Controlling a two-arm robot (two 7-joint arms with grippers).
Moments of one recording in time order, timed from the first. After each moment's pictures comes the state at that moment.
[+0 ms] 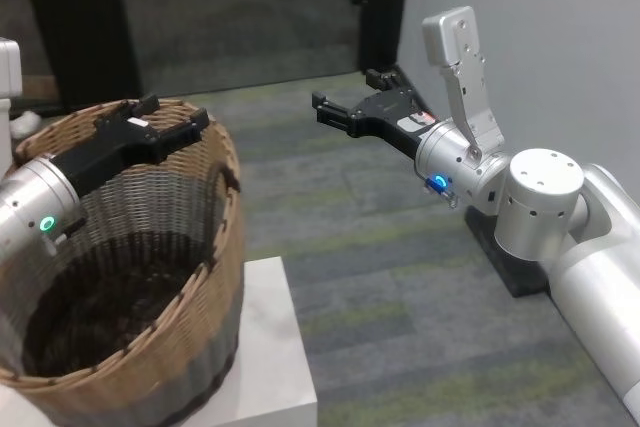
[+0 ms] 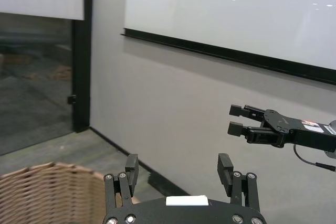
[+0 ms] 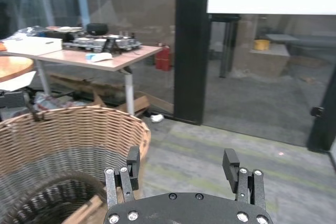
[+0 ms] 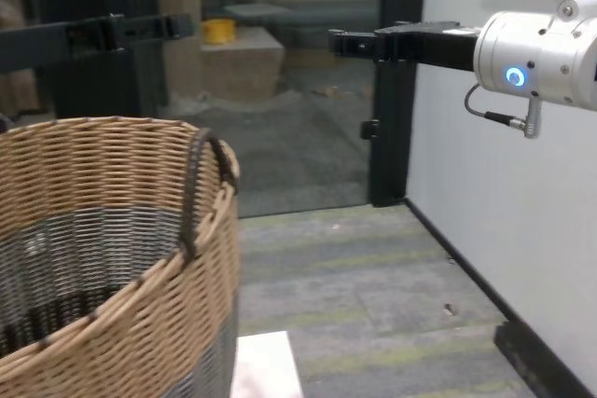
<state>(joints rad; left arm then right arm) -0.41 0.41 0.21 -1.34 -0.62 0.09 -0.56 0.65 0.16 -0.40 -1.10 0.29 0.12 0.34</state>
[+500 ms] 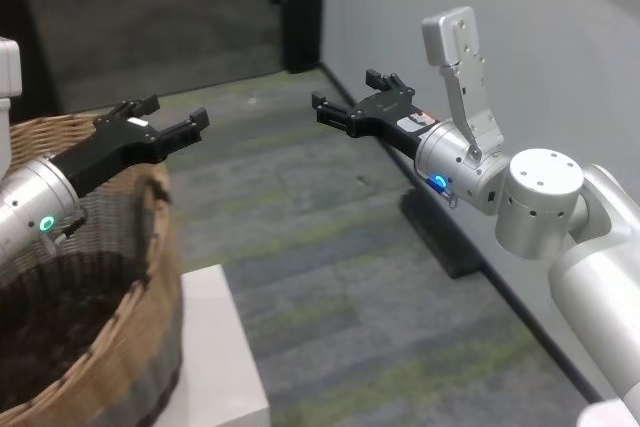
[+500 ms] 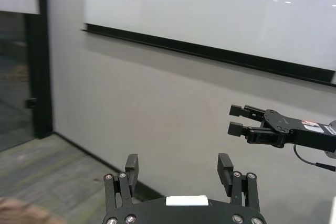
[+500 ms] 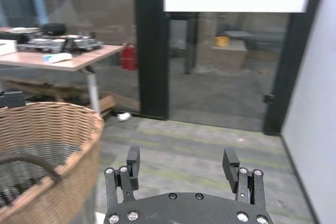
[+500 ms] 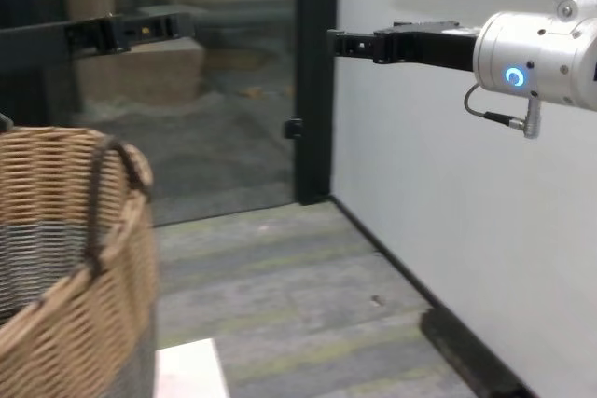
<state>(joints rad) -0.41 0.41 0.21 -1.35 -0.62 0.09 -0.56 0.65 0.16 -0.40 -1.10 0.29 0.12 0.34</state>
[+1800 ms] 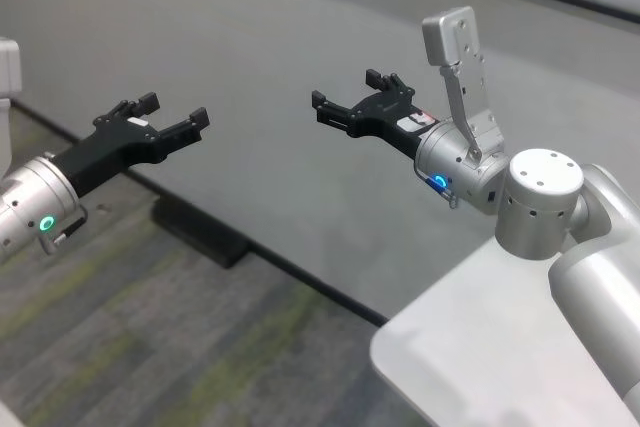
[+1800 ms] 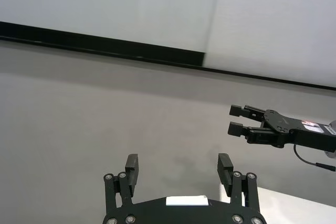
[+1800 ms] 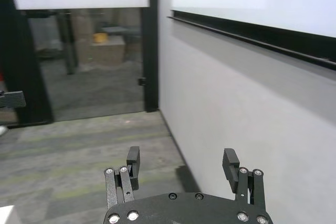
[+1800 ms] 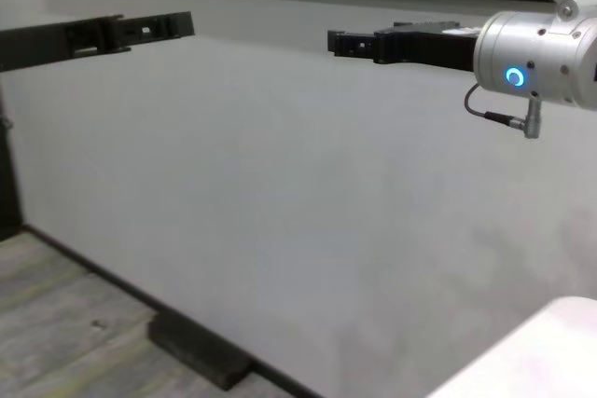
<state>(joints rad) -0.41 0.41 0.21 -1.35 -0.62 0.09 -0.56 0.65 0.16 -0.40 -1.10 0.29 0.12 0.34</state>
